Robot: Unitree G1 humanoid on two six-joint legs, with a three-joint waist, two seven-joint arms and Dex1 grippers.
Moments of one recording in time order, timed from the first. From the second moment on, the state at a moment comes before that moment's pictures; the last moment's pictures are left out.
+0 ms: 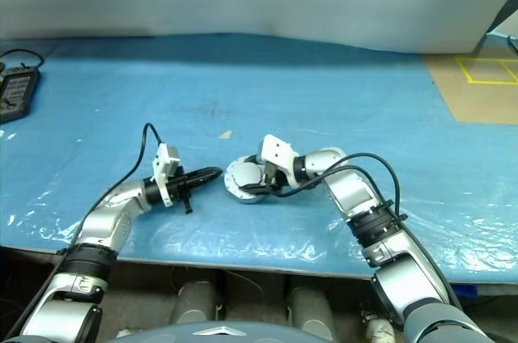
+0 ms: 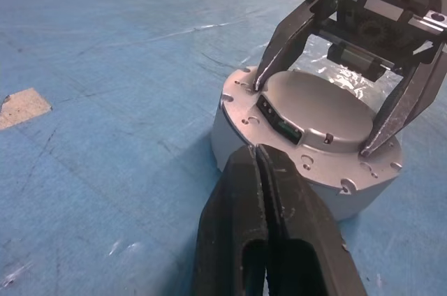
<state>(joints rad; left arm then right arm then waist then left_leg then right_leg) -0.31 0.39 -0.01 0.32 -0.39 0.09 -1.13 -0.56 -0.40 0.39 0.18 0.09 0.24 1.07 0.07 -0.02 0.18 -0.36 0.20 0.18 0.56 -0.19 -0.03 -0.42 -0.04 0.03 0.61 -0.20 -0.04</state>
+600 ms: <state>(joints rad) -0.31 0.40 -0.03 0.29 -0.39 0.17 -1.16 -0.56 -0.40 0.39 0.18 0.09 0.22 1.06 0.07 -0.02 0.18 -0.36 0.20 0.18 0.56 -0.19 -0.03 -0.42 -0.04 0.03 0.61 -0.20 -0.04</state>
